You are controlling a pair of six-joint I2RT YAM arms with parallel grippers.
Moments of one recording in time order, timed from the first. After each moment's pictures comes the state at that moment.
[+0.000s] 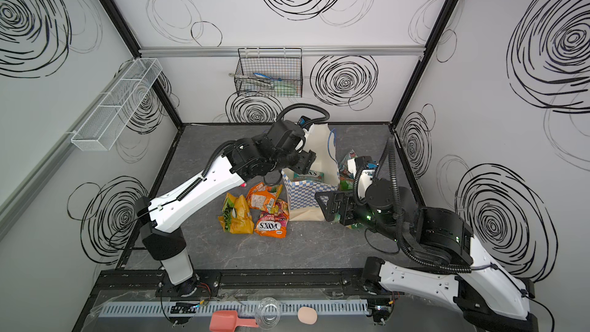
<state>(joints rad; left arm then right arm) -0.95 1.82 2.06 -0.97 -0.20 -0.27 1.13 0.81 1.41 -1.13 0.31 0.80</state>
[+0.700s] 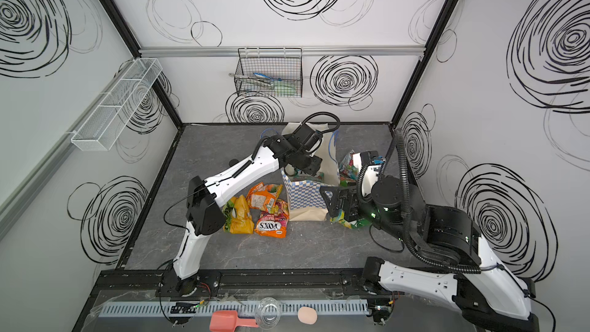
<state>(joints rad) -0.83 2.19 2.18 -0.99 -0.01 -0.28 1.13 0.82 1.48 -1.16 0.39 0.72</state>
